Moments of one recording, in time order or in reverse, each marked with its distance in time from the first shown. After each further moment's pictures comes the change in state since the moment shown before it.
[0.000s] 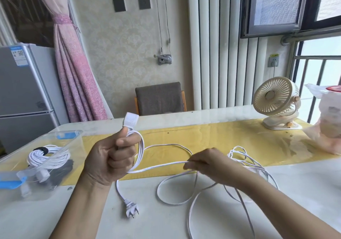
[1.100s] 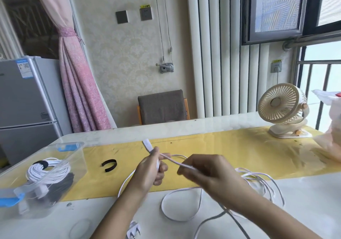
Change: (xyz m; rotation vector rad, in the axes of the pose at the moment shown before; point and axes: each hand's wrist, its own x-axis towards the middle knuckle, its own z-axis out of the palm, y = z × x) left_hand 0.051 -0.056 -0.023 0.626 0.981 -0.028; right_hand -0.014 -0.040 -0.006 0.356 0.219 -0.144
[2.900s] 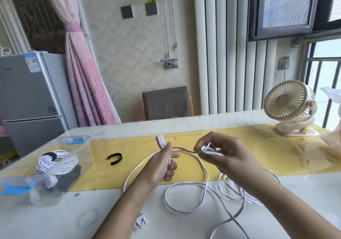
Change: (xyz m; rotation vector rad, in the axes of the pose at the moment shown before) left_hand -0.002 0.001 0.008 0.065 -0.032 -0.079; right_hand 0.003 -0.012 -0.019 0.330 0.077 0.112
